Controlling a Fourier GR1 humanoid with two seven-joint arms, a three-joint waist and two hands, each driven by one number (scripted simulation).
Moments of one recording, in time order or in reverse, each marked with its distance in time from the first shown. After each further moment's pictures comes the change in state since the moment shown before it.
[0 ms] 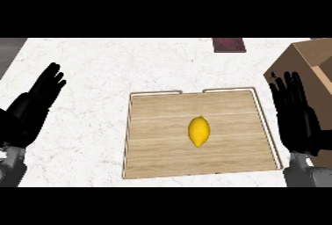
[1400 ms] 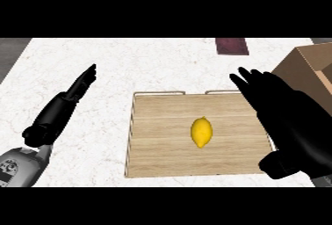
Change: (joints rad) left arm -0.091 -0.039 -0.147 0.086 -0.215 -0.129 -0.245; right arm -0.527 -0.604 0.609 -0.459 0.814 0.534 0.986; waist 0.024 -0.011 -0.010
